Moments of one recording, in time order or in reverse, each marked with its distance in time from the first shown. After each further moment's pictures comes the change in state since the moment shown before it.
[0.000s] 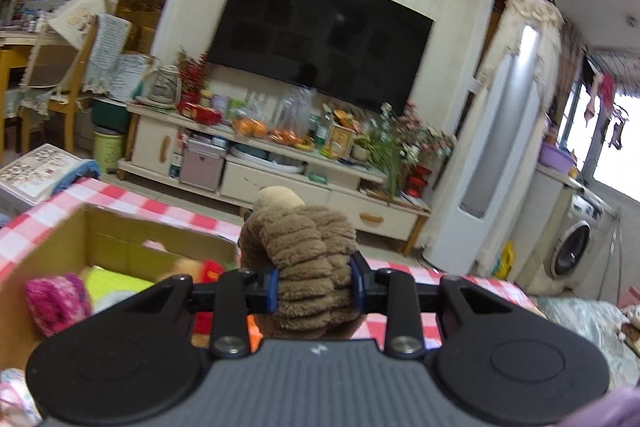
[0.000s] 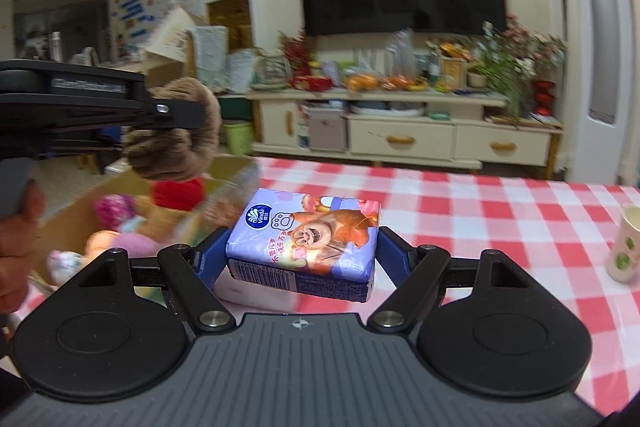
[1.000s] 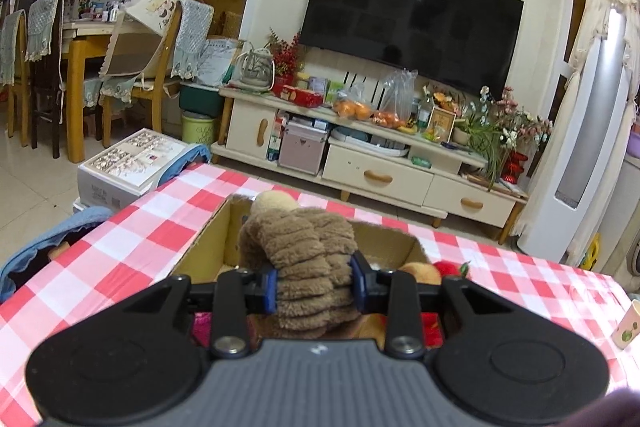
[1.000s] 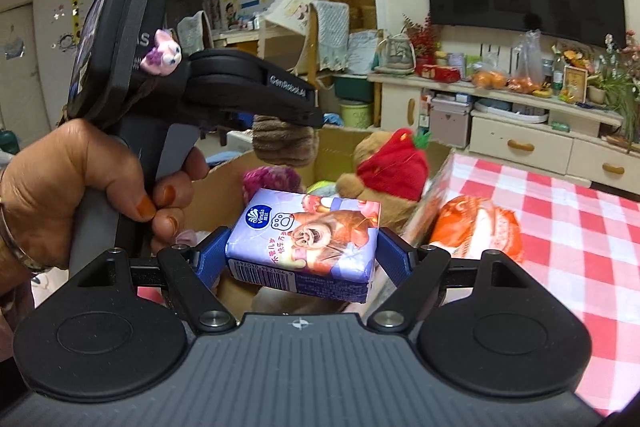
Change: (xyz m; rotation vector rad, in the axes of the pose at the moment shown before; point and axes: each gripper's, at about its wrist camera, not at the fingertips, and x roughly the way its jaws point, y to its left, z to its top) left arm 0.014 0.104 0.007 0.001 0.075 0.257; right arm 0.033 0.127 -0.006 -0.129 0.072 0.297
